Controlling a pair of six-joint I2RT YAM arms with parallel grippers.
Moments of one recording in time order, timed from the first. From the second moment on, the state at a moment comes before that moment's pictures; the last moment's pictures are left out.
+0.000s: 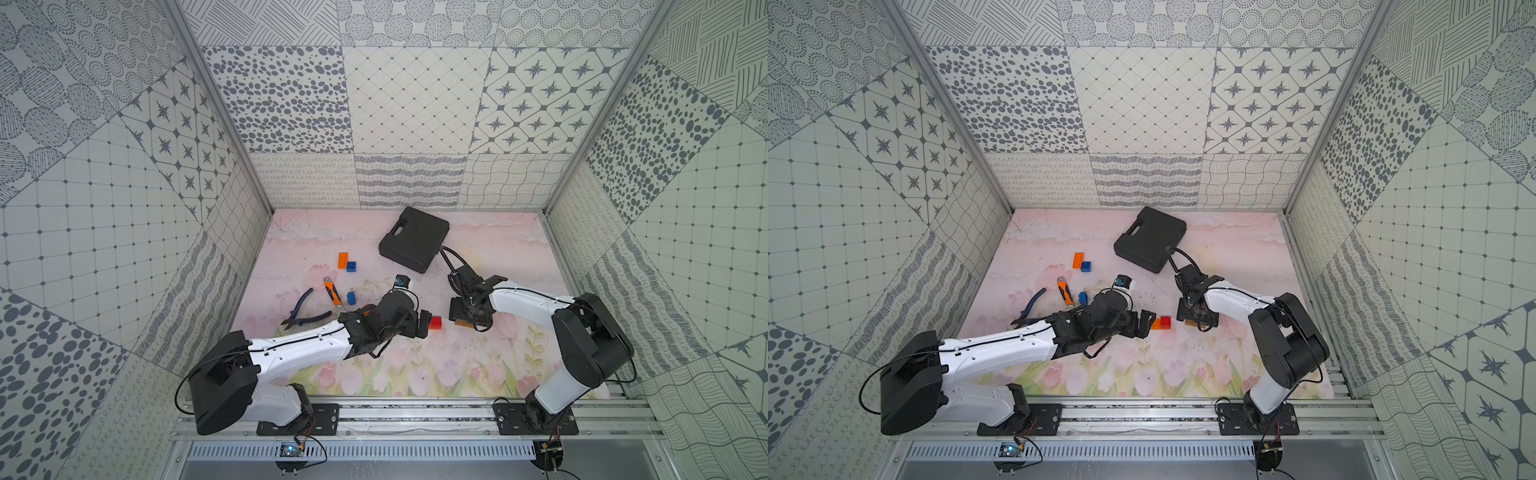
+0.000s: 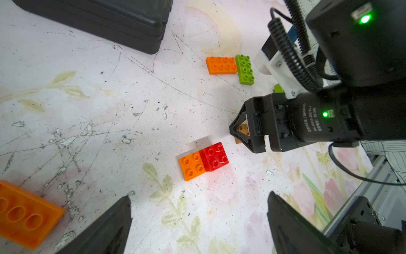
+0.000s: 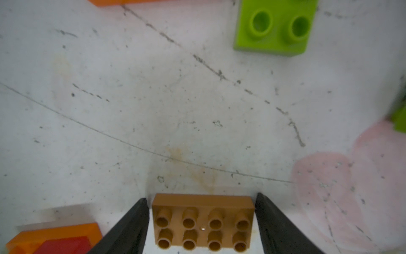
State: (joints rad) left arm -1.01 1.34 0.78 -0.14 -0.17 -0.63; right arm 0.55 1.64 0.92 -0.66 0.12 0.70
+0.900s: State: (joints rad) left arm -1.01 1.30 0.75 -0.14 -0.22 -0.65; right arm 0.63 1.48 0.88 -0.76 0.08 0.69
